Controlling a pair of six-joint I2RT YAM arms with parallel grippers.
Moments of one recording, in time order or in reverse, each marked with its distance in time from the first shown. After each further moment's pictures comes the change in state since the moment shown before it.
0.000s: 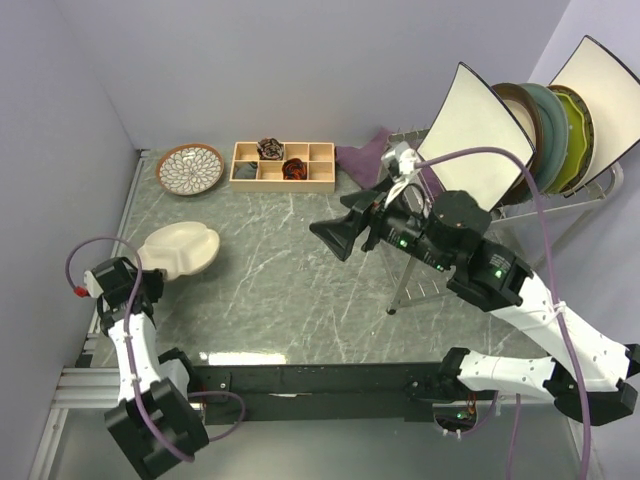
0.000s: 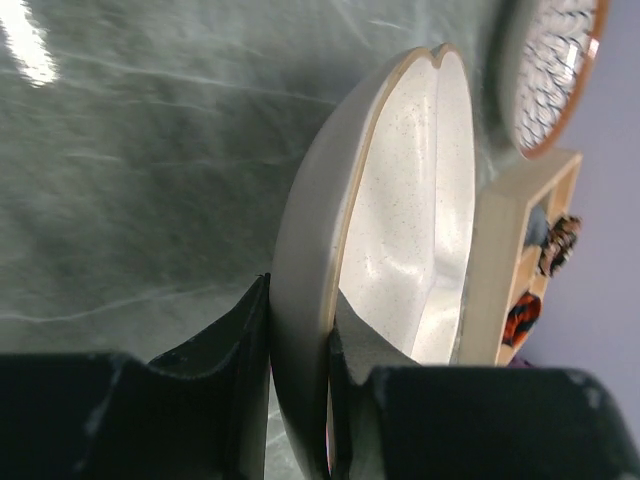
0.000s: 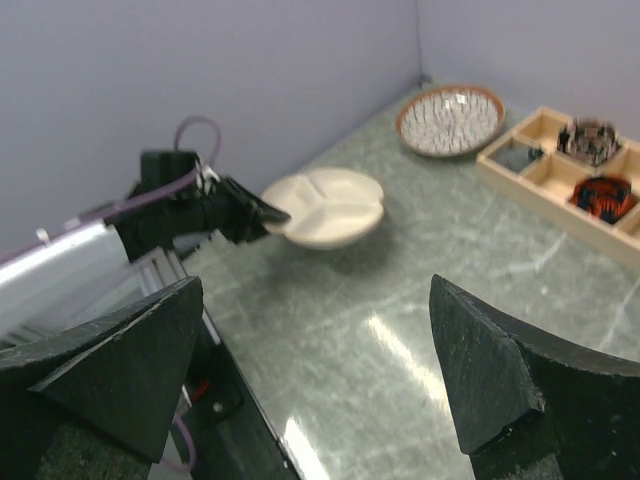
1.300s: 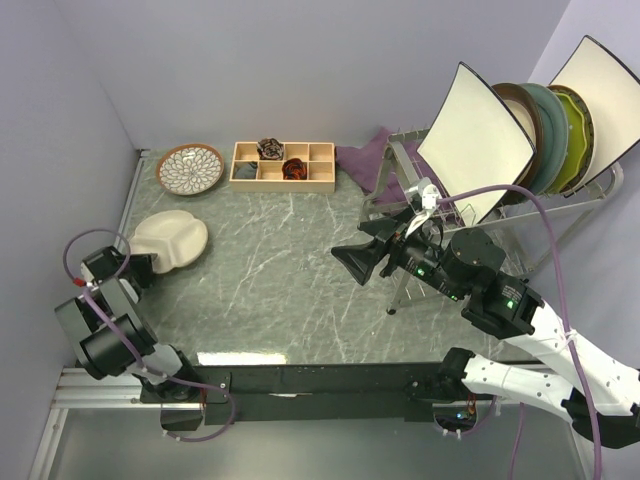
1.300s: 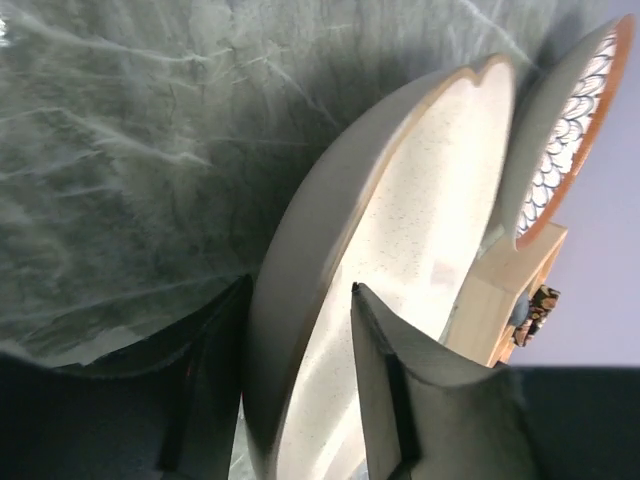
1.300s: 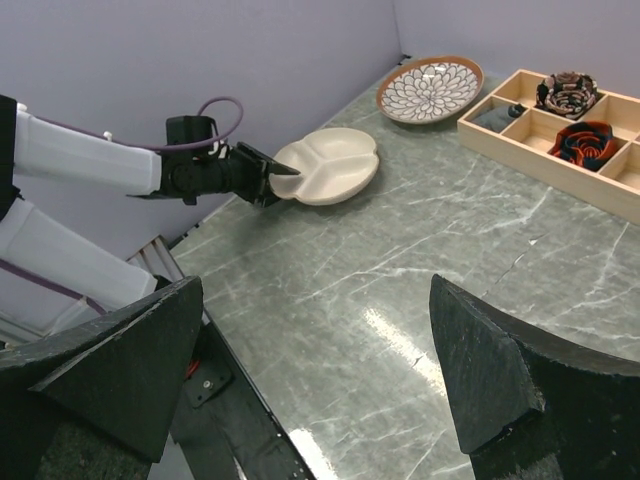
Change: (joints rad) left arm 0.106 0.641 0.055 0.536 0.118 -0.044; right arm 0.005 -0.233 -0.323 0.074 0.053 0.048
